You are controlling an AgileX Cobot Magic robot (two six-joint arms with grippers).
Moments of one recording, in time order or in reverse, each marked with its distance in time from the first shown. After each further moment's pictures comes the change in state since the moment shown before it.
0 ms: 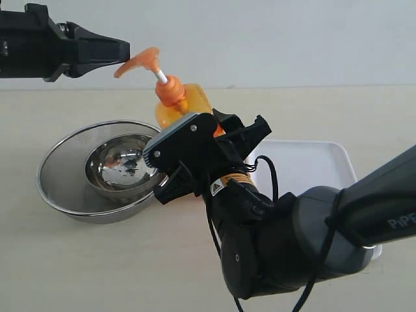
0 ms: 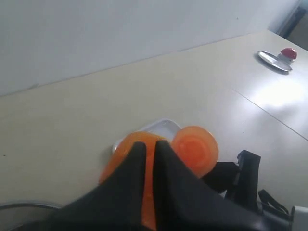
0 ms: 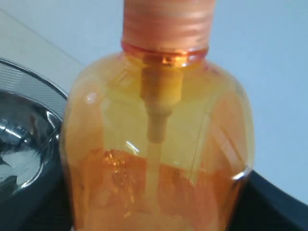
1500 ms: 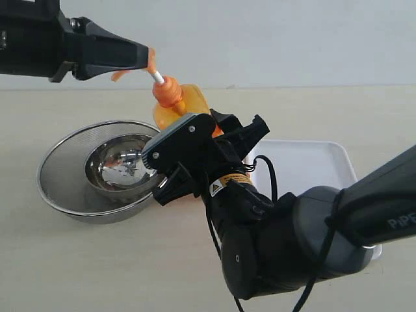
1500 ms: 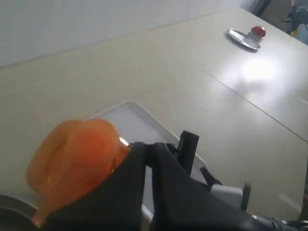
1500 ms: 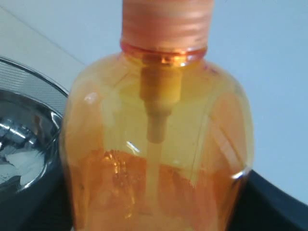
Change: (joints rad) left arm -0.098 -0.085 -0.021 0.185 0.013 -0.237; right arm 0.000 0.000 0.000 -0.017 0.004 0.001
